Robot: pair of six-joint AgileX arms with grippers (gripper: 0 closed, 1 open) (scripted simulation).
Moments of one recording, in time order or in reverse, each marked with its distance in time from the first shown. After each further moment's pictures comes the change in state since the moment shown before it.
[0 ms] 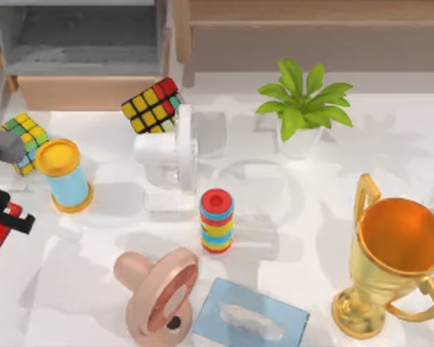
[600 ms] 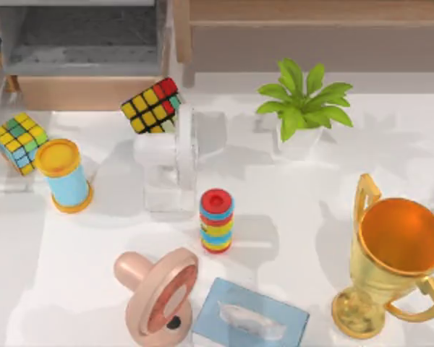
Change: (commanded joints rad) left arm 0.086 0.337 0.721 -0.144 0.020 -0.017; right arm 0.000 0.000 0.000 0.000 0.000 0.000
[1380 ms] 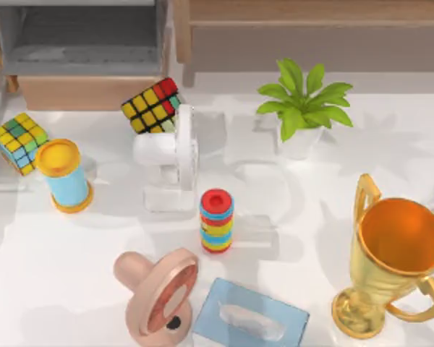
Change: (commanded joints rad) left arm 0.214 0.531 0.615 -0.192 0.017 0.026; right arm 0.000 0.000 0.000 0.000 0.000 0.000
